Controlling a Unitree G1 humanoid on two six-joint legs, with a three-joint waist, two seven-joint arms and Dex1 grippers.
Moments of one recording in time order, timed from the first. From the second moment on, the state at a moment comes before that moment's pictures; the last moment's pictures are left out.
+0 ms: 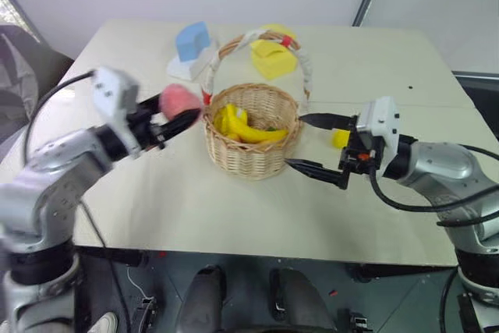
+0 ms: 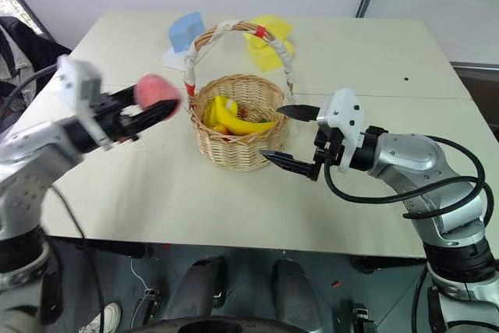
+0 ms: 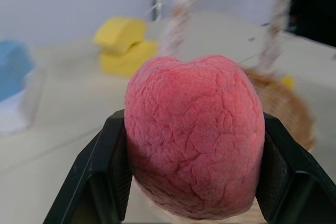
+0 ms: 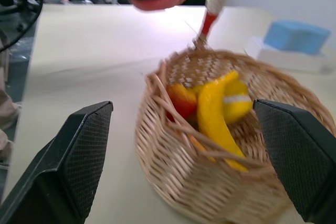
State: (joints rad) left arm -0.52 0.55 0.13 -0.49 -0.66 0.89 -0.51; right arm -0.33 -0.77 -0.07 -0.43 0.61 0.51 0.85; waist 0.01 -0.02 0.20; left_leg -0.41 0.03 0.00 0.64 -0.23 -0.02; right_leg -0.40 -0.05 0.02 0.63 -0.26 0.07
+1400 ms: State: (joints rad) left arm -0.32 0.64 0.07 -0.52 -0.73 0.77 -0.75; right arm -0.88 -0.86 0.41 0.84 -0.56 -0.70 0.58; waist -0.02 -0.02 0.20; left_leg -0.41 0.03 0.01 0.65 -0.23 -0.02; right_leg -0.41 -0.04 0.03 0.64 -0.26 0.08
